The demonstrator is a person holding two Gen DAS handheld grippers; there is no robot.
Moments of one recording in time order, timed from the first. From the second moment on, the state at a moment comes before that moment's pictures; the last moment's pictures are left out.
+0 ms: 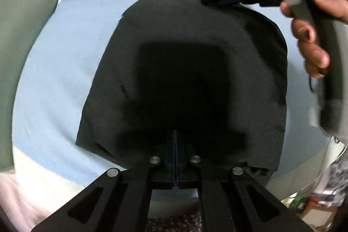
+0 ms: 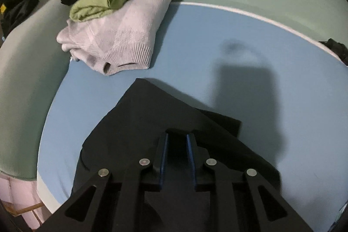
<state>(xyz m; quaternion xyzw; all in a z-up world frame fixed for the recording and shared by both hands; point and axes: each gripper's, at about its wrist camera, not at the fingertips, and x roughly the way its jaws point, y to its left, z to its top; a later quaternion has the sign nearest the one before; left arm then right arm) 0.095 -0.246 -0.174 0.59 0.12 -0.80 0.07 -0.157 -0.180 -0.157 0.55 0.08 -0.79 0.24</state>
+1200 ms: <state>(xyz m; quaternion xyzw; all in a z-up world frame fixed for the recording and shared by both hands) 0.077 -0.179 -0.166 0.60 0.01 -0.80 0.07 -0.144 -0.043 -0.136 0.56 0.11 -0.80 0.20</state>
